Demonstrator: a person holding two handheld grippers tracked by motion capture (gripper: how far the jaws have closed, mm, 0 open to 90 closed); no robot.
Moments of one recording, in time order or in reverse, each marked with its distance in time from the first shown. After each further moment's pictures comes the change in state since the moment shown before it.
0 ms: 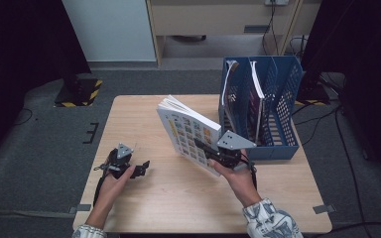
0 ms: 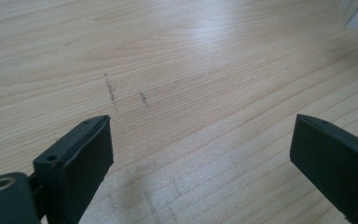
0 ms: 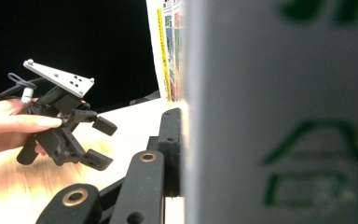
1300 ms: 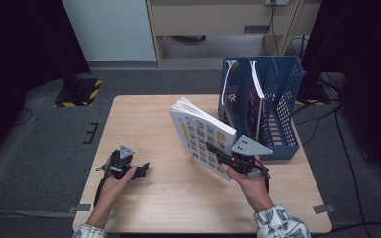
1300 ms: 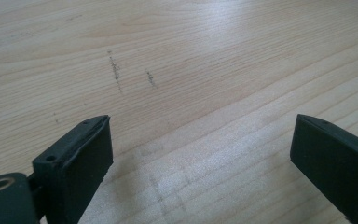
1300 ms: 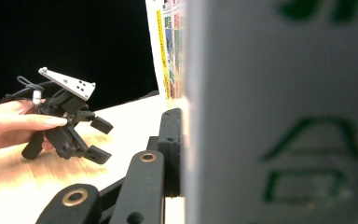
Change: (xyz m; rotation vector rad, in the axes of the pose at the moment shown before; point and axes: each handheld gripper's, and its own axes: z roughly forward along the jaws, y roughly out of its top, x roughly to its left) left arm 0.000 -0.006 0.008 0.060 0.035 -0.001; right arm -0.007 -0.004 -0.037 -0.007 -0.027 0.015
